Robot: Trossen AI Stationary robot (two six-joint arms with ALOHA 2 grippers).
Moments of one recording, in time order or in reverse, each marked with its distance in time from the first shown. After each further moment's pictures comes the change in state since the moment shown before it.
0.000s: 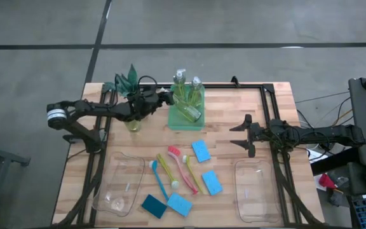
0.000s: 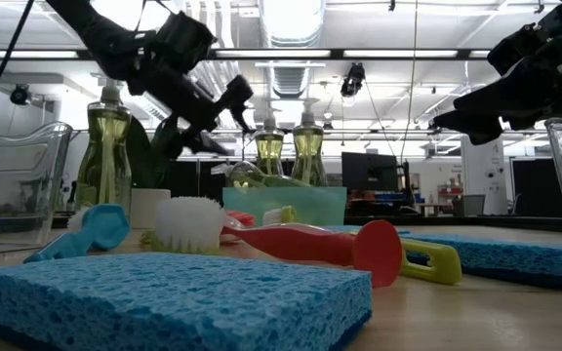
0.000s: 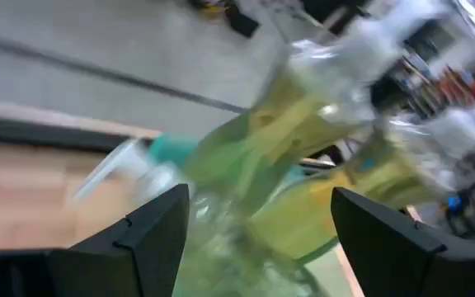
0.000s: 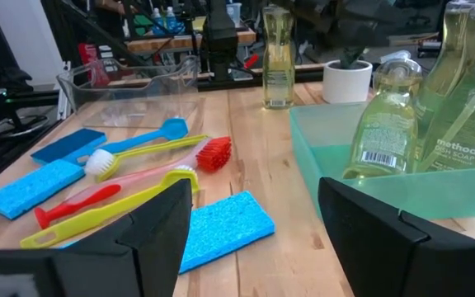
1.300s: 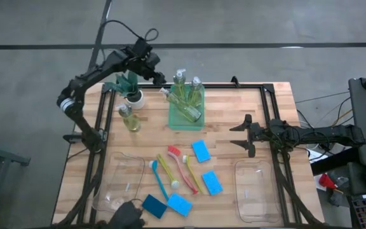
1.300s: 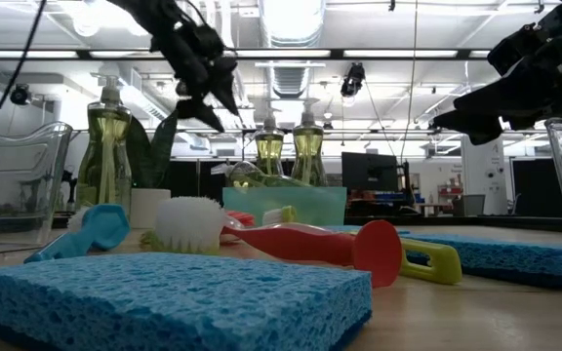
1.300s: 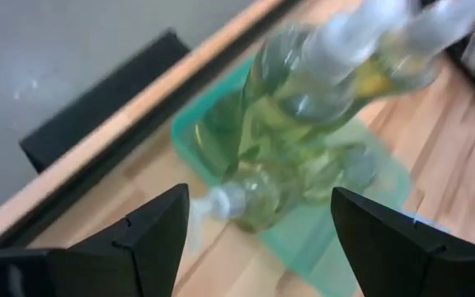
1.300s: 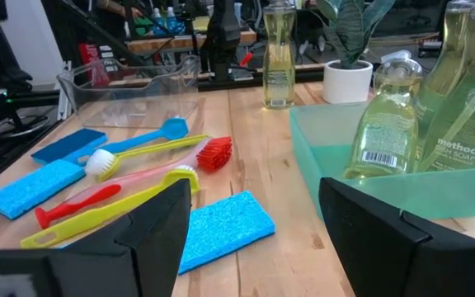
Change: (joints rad) left arm 0.462 0.201 0.830 -1.235 0.849 0.783; right arm 0.000 -0.001 0.000 0.000 0.000 0.002
